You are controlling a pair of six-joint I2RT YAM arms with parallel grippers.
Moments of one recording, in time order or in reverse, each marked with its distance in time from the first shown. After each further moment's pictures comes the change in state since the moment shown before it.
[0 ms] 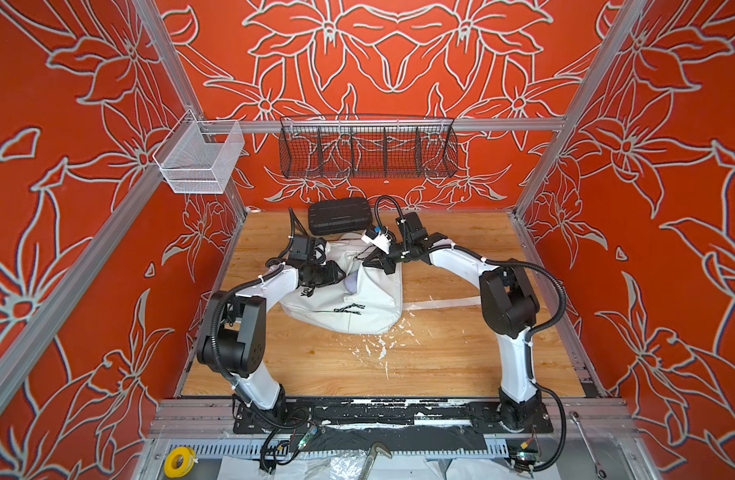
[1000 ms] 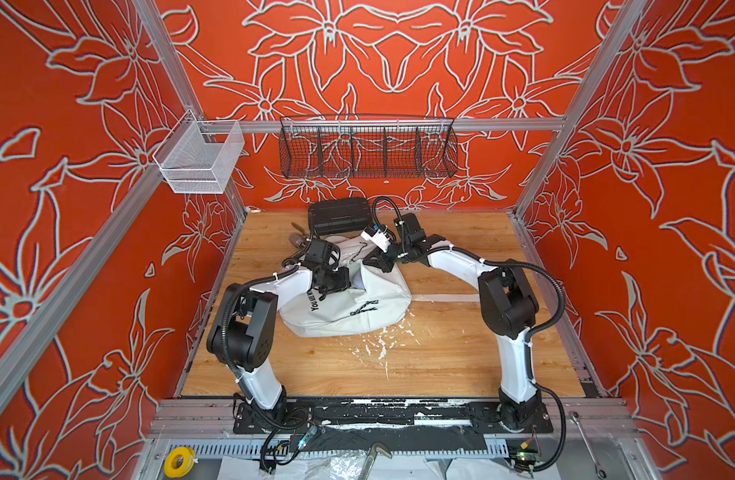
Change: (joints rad) left arm -0.101 0.044 0.017 -0.040 -0.112 -0.078; right arm 0.010 0.000 0.000 0.018 0.167 0.177
